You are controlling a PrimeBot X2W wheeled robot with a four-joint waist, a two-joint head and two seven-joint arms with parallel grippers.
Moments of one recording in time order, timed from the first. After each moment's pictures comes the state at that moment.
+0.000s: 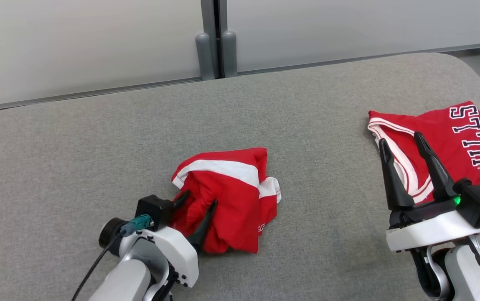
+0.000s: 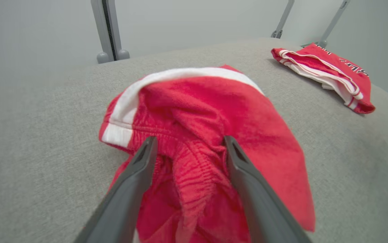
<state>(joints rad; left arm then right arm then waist) -0.34 0.16 -0.56 0.50 -0.46 -0.09 -0.07 -0.23 -0.18 0.20 0.12 0.32 0.13 -0.26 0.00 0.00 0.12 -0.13</state>
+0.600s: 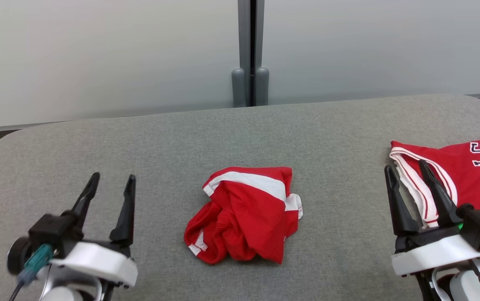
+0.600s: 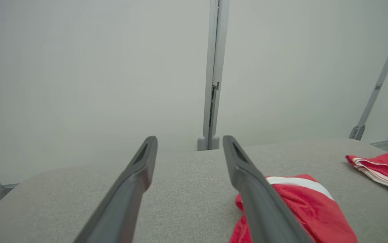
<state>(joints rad) -0.10 0.35 -0.33 -0.01 -0.49 0.16 -0.11 -0.13 -0.19 0.18 0.11 0.33 0.13 -0.26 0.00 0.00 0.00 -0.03</state>
